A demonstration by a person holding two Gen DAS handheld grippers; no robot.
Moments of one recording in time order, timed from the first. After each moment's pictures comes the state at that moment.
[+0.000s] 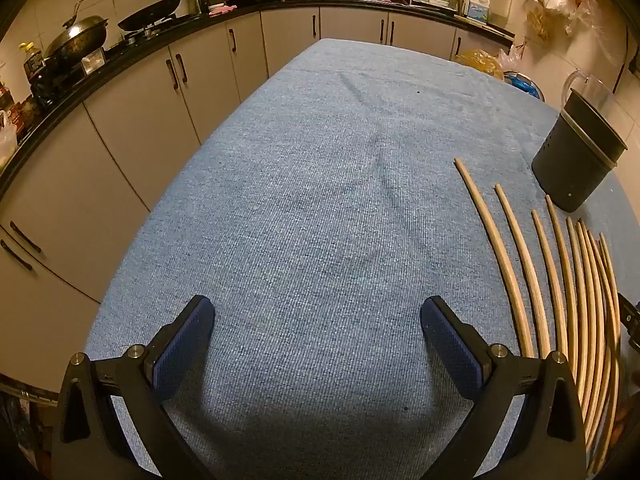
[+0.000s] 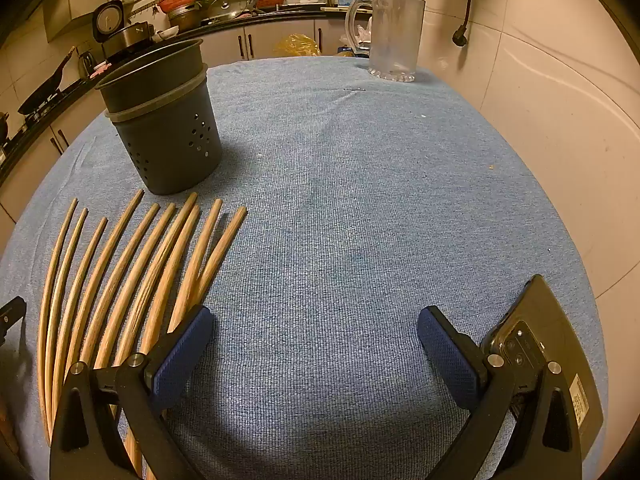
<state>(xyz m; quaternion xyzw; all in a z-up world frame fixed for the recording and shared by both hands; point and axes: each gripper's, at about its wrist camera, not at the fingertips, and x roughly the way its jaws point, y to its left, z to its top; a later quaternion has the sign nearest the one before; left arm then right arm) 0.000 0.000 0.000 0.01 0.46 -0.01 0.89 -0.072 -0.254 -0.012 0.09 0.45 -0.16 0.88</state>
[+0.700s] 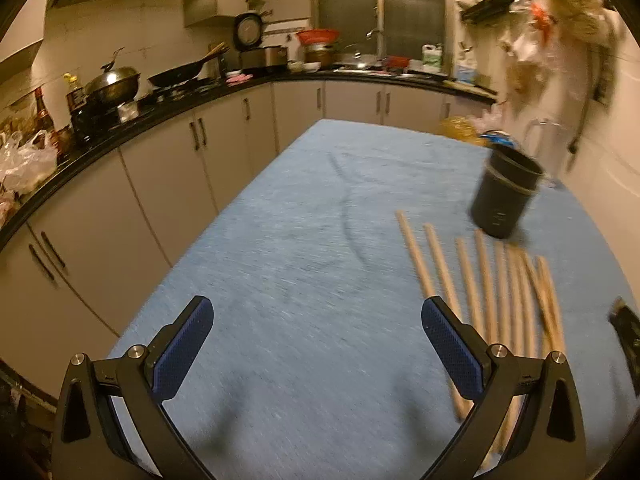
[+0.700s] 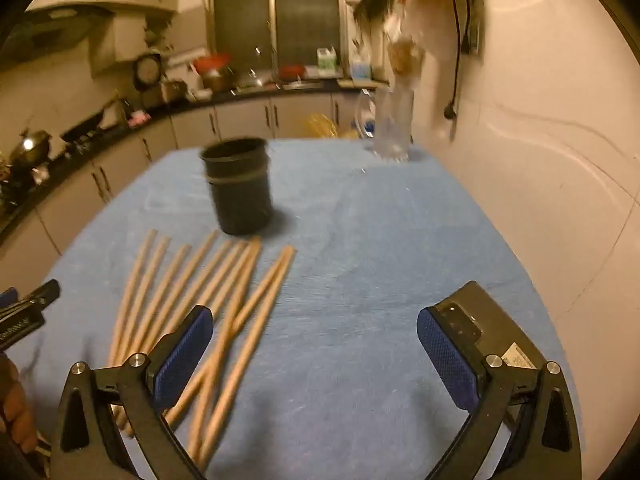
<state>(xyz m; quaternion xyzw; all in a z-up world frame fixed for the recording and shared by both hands) -0.107 -0.018 0.065 0.01 0.33 -0.01 0.94 -0.171 -0.199 0.058 0.07 0.31 -0.12 0.94</state>
